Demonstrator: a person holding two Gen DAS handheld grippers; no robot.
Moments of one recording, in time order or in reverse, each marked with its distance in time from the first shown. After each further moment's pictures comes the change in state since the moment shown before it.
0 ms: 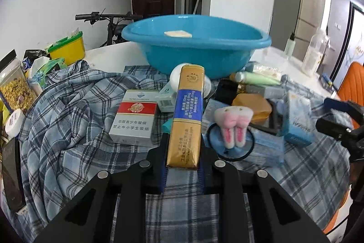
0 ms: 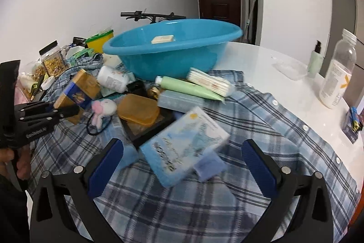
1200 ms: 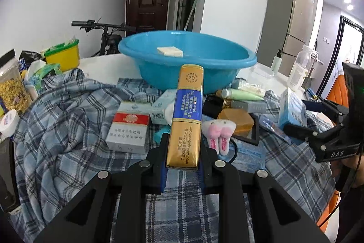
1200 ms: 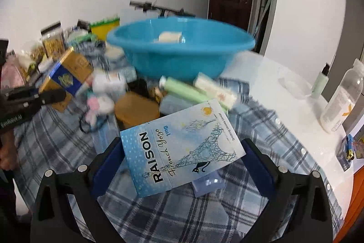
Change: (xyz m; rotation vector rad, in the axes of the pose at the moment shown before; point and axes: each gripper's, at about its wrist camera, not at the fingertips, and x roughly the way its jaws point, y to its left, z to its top) left arm -0.024 0.005 0.004 -0.019 -0.087 -0.082; right arm 0.008 0.019 0.025 -0.139 -0.015 -0.008
